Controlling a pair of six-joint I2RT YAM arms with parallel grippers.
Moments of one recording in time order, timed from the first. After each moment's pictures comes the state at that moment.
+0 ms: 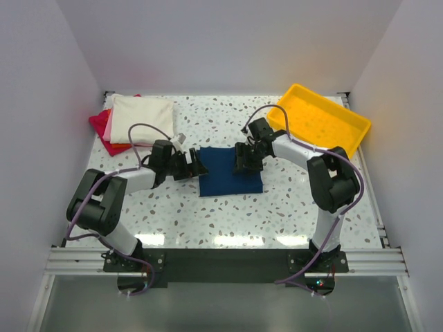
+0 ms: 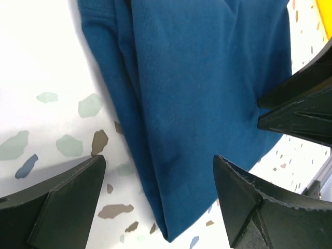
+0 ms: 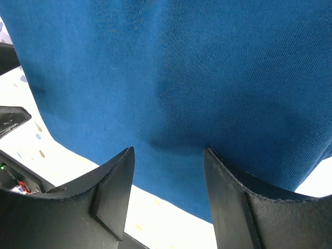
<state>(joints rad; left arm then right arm) -0.31 1.61 0.69 0.18 0.42 -0.55 0.47 1.90 1.30 -0.54 -0.33 0.42</state>
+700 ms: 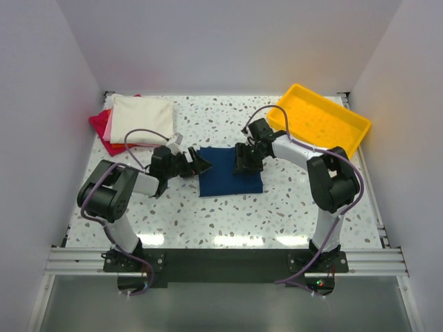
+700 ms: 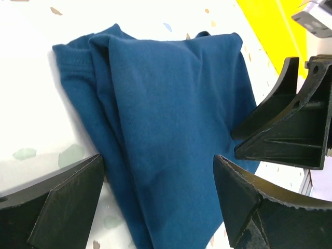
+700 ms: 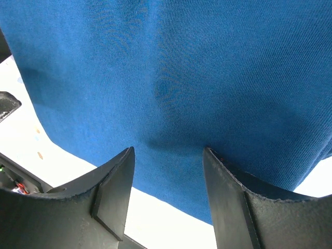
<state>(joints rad) -0.31 1.75 0.56 0.74 0.43 -0.69 0.47 1.90 1.29 -0.53 -0.32 0.43</state>
